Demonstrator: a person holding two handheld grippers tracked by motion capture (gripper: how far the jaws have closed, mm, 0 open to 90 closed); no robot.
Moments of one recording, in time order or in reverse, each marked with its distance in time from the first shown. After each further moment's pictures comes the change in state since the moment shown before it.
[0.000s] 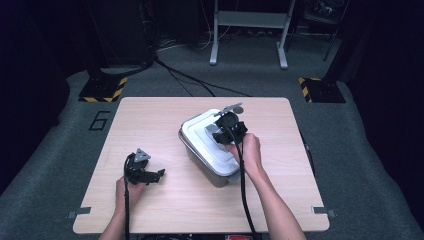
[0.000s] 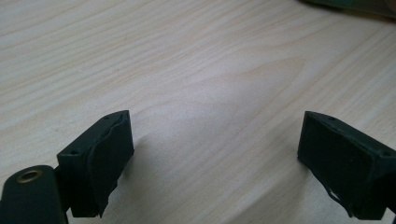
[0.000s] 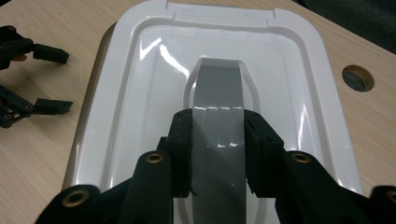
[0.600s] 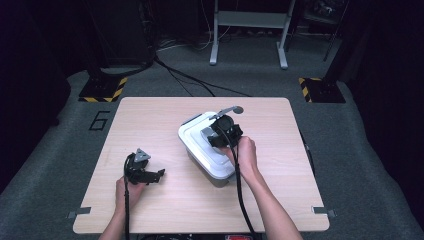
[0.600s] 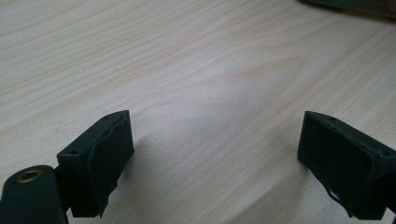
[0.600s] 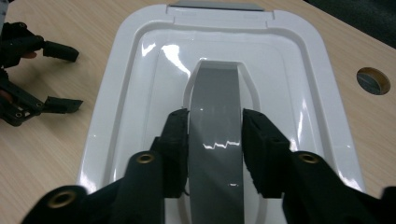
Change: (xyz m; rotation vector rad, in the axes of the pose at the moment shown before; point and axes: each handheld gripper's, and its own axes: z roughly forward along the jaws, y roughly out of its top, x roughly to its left) left arm 0.000 0.000 0.000 0.000 0.000 0.000; right arm 0.013 -0.001 0.005 0.000 0.010 -0.013
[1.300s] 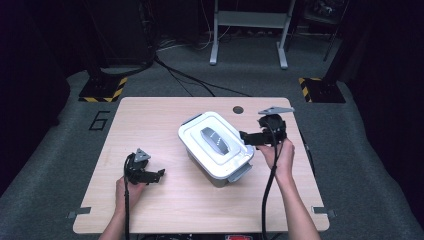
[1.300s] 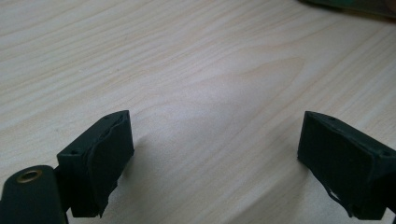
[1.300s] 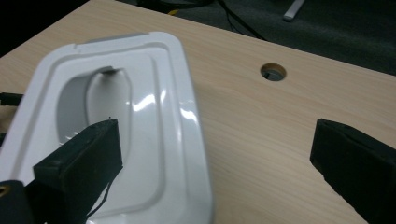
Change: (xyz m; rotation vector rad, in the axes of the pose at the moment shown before) left arm 0.000 0.000 0.000 -0.002 0.000 -0.003; right arm -0.079 -0.058 -0.064 -0.199 -0.099 0.204
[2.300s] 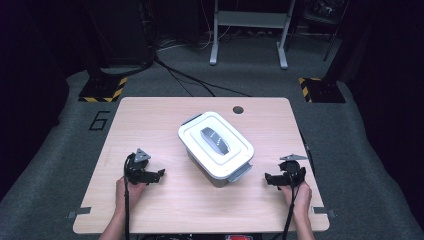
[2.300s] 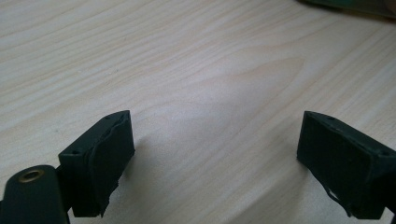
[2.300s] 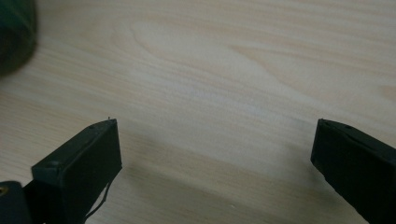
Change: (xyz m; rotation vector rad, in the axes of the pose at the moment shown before) left arm 0.000 0.000 0.000 0.001 -0.001 0.008; right arm -0.067 -0.176 0.045 0.207 -0.147 0.129
